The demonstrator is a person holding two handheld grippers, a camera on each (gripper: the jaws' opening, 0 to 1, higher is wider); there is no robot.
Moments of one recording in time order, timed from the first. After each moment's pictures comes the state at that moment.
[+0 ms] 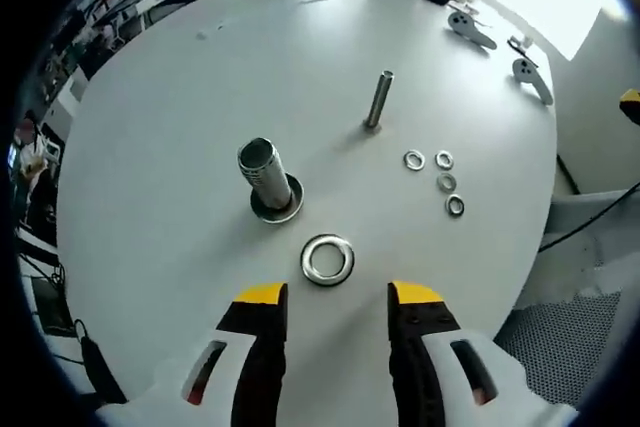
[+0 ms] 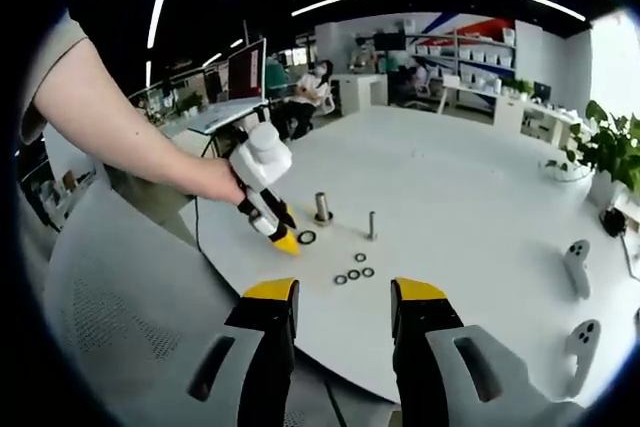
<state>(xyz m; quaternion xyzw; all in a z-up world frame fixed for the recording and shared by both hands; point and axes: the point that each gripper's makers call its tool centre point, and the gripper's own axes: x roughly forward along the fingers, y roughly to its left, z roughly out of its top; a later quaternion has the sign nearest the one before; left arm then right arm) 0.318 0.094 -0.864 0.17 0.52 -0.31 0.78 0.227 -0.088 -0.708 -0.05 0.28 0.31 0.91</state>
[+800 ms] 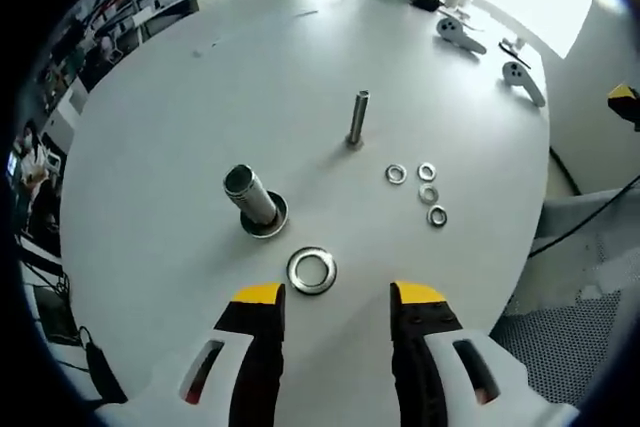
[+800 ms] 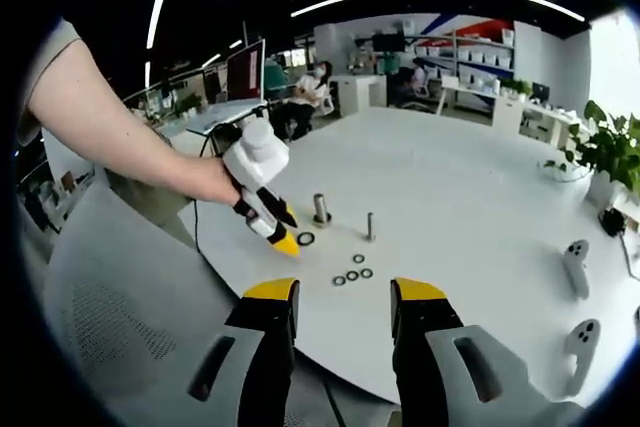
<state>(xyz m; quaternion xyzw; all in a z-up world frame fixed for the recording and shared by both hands) 0.313 0.086 -0.856 0.17 0.51 -0.31 0.79 0.228 -0.089 -0.706 -0.05 0.28 0.31 0.91</state>
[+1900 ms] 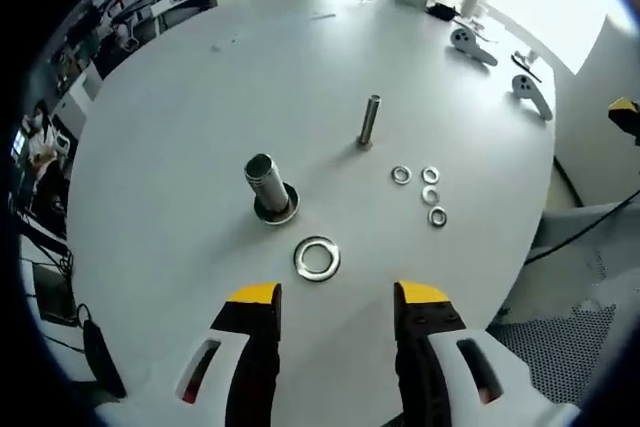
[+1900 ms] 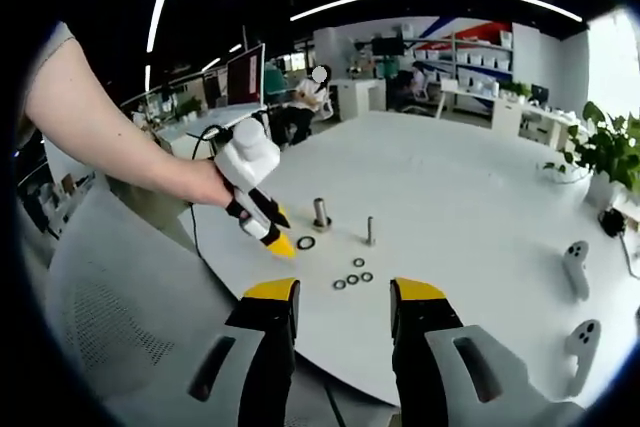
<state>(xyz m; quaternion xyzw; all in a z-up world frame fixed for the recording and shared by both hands) 0.308 0.091 -0.846 0.15 0.52 -0.29 0.79 0.230 -0.089 -0.703 -0.04 0.27 0.31 0.91</state>
